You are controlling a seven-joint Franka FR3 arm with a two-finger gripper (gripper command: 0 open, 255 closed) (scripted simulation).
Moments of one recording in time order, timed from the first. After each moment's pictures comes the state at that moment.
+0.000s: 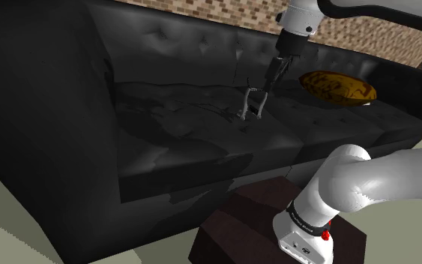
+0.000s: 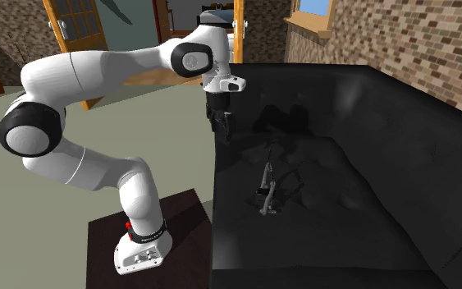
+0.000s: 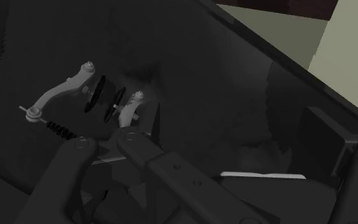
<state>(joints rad) 0.01 -0.80 0.00 -2.31 -0.07 1.54 -0.10</state>
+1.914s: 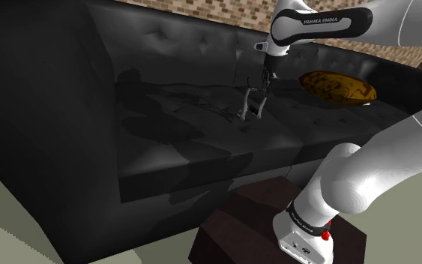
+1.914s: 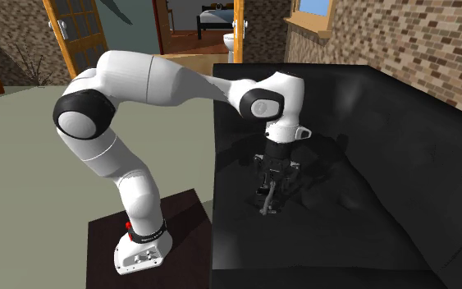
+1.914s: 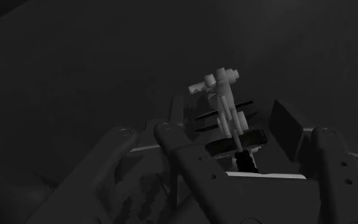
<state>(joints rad) 0.09 -0.35 -0.46 -2.17 -0.30 1.77 -1.00</state>
